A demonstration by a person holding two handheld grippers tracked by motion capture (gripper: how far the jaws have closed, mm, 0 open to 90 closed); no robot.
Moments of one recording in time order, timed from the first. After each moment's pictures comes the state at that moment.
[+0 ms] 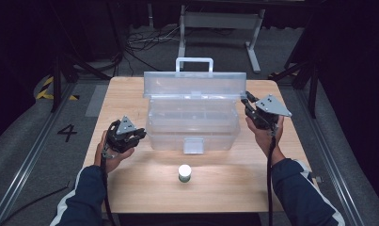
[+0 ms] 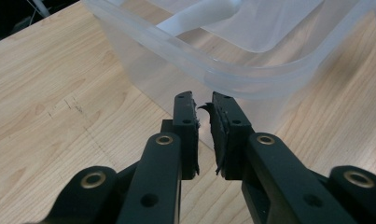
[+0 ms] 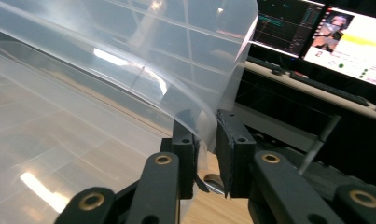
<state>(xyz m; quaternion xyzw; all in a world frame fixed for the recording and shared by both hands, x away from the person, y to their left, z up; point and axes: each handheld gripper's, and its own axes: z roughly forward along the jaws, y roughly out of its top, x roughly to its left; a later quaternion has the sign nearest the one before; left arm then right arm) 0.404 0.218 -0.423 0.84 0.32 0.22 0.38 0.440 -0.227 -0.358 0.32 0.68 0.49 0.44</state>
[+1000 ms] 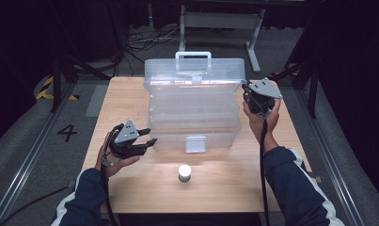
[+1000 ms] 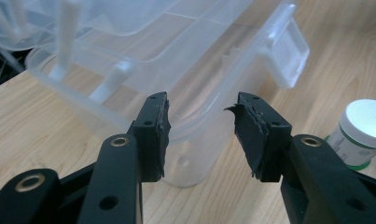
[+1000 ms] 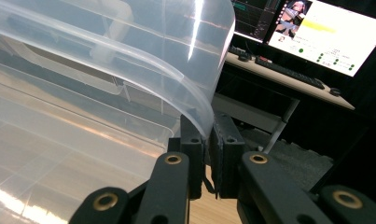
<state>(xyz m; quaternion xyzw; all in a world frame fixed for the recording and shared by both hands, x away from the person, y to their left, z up) 0.378 0.200 -0.402 0.84 0.24 0.20 0.44 0.470 -0.209 -0.331 0.38 0.67 0.44 0.47</state>
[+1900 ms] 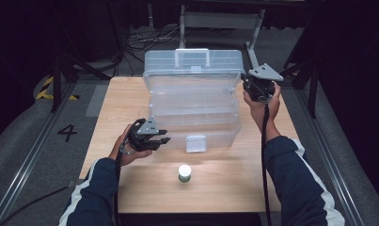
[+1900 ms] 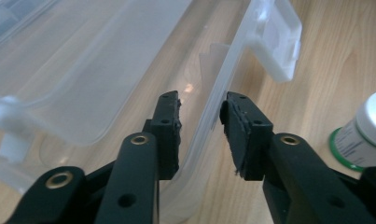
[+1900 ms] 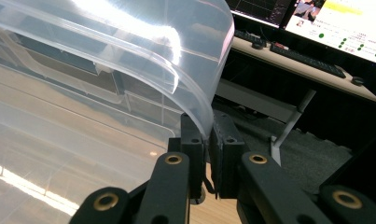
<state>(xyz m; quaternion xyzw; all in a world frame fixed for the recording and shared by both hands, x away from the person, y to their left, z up) 0.417 0.161 -0.414 0.89 0.17 0.15 0.40 0.500 -0.210 -0.308 0.39 0.69 0.43 0.43</state>
